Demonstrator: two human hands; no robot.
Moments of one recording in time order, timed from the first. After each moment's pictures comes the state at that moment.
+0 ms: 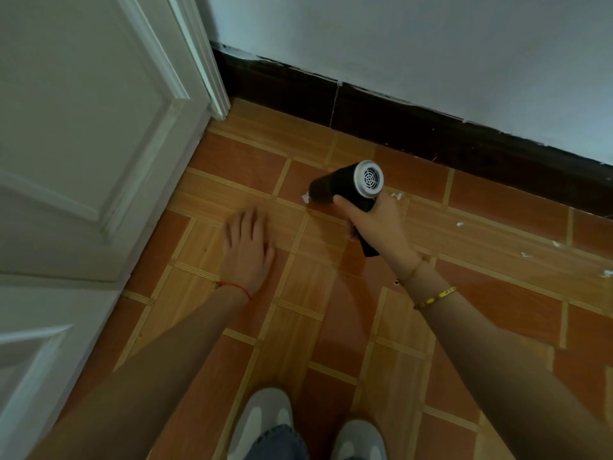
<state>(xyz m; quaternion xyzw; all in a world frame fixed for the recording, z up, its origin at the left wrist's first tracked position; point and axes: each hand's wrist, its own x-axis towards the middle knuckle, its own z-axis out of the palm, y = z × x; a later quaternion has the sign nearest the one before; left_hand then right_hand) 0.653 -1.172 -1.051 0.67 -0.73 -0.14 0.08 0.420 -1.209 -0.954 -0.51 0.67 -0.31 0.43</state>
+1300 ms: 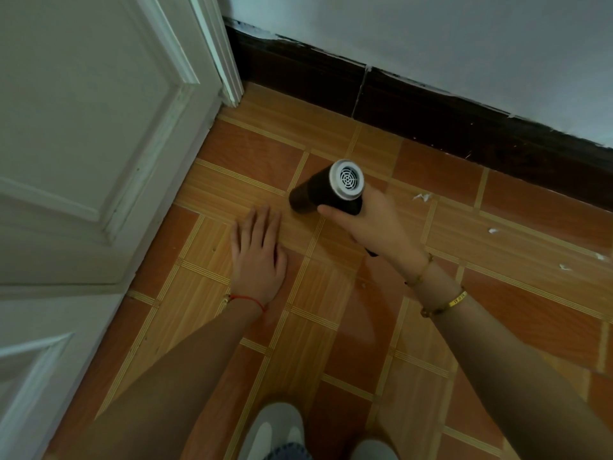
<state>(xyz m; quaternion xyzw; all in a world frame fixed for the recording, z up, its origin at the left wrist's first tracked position) 0.657 -1.166 -1.070 0.67 -0.72 -0.11 0.14 0.449 -1.237 -0.973 -0.63 0.62 -0.22 0.42</state>
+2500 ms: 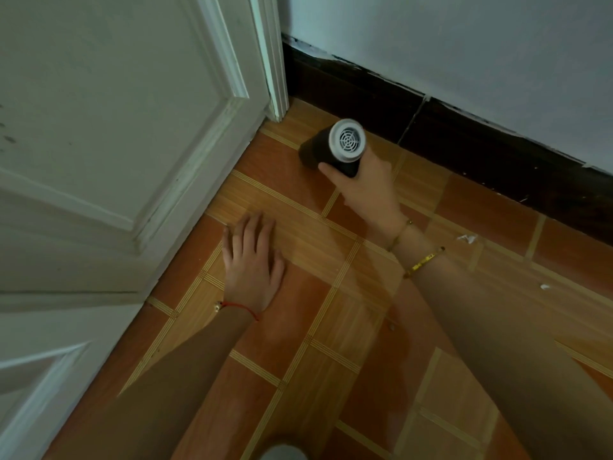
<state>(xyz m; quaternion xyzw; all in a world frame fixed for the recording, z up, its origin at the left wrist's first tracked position) 0.701 -1.187 -1.068 0.72 -0.68 -0.06 0.13 0.519 -1.332 -0.987 -0.64 0.61 -0.29 0.37</state>
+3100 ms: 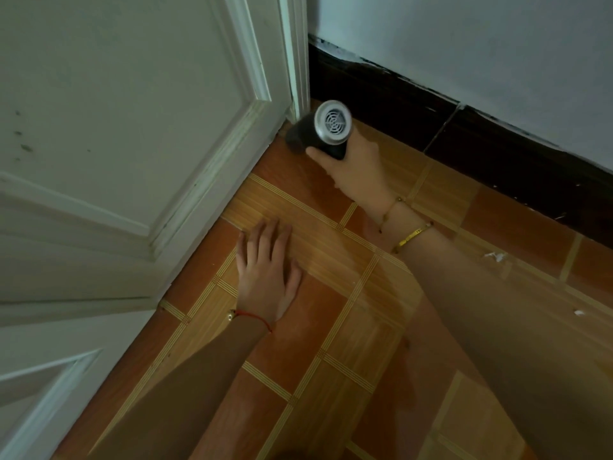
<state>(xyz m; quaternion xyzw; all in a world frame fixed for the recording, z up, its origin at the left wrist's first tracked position) 0.701 -1.189 -1.067 0.72 -0.68 -0.05 0.14 0.565 -1.375 -0.996 -0.67 0.55 -0.30 0.39</state>
